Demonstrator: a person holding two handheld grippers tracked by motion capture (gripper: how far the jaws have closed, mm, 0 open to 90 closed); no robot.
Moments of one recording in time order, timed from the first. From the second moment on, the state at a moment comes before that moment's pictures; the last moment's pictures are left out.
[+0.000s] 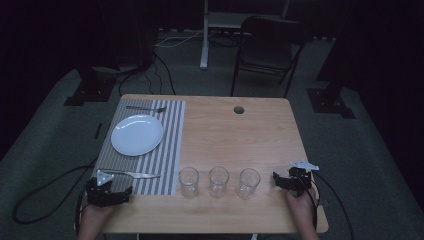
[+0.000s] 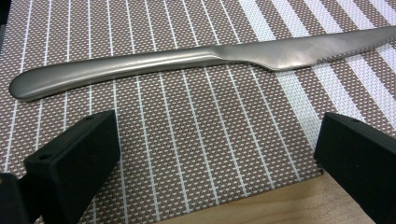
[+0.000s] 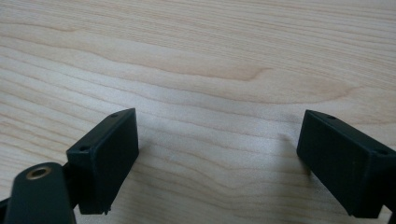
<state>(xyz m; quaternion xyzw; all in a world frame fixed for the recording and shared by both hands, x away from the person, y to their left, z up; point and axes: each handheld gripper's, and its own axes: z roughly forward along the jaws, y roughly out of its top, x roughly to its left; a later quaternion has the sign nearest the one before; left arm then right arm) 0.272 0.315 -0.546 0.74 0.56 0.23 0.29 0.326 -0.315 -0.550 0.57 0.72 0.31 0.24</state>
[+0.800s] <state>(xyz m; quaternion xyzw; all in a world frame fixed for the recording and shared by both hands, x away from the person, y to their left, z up) 0.265 0.304 -0.541 0.77 0.53 0.21 0.29 0.326 -0.315 -0.550 0.57 0.72 0.31 0.24</state>
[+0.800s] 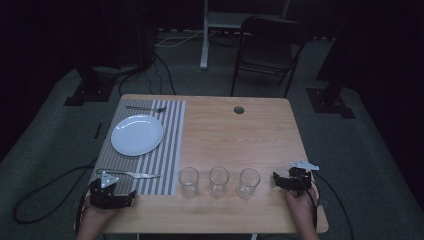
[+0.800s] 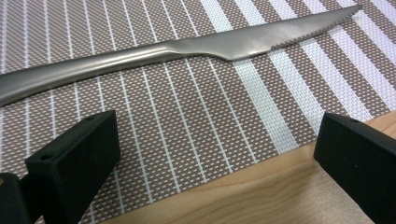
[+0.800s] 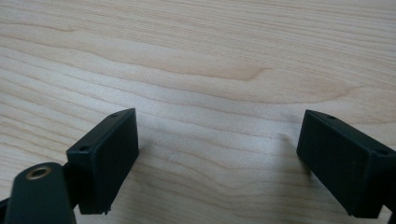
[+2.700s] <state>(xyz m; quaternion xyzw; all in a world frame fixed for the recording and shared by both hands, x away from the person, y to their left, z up) 0.252 0.218 -0.505 0.84 0.37 0.14 0.37 0.326 -0.315 -0.550 0.57 0.72 0.31 0.24</state>
